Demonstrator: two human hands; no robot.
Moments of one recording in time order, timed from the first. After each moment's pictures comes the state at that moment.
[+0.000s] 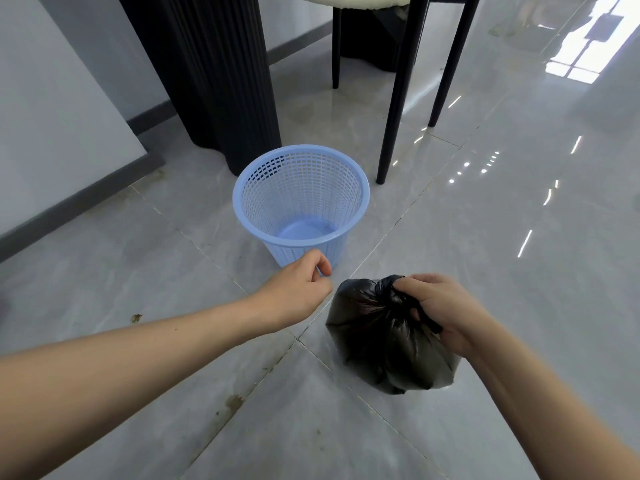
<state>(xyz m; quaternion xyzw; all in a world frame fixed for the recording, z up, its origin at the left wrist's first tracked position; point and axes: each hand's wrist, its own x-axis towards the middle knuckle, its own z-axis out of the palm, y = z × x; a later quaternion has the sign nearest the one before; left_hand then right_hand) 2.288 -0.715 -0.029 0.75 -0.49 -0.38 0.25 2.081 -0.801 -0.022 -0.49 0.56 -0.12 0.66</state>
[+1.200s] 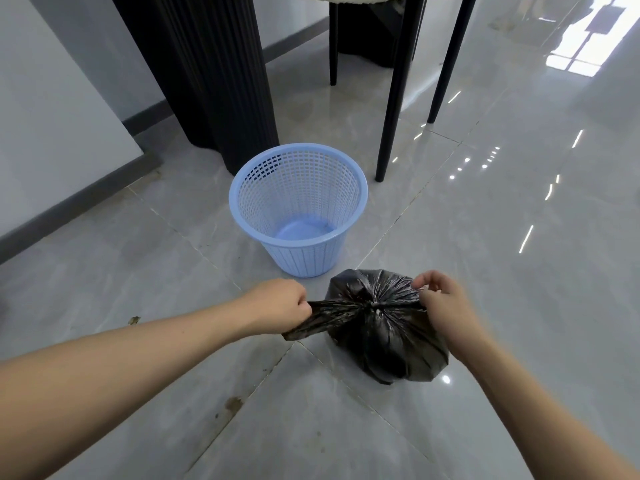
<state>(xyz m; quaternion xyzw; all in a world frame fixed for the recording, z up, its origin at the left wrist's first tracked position) 2.315 -0.716 -0.060 0.75 -0.60 -0.28 -0.06 2.064 -0.817 -0.078 -0.59 0.60 -0.21 0.50</state>
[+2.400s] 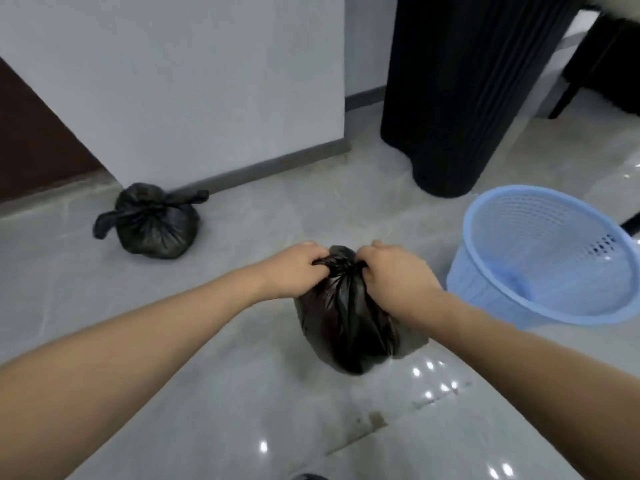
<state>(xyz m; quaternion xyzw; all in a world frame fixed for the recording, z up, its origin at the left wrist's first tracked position) 2.543 -0.546 -0.009 0.83 -0.43 -0.30 0.19 2.416 -0.683 -0.010 -0.98 0.13 0.00 0.16</state>
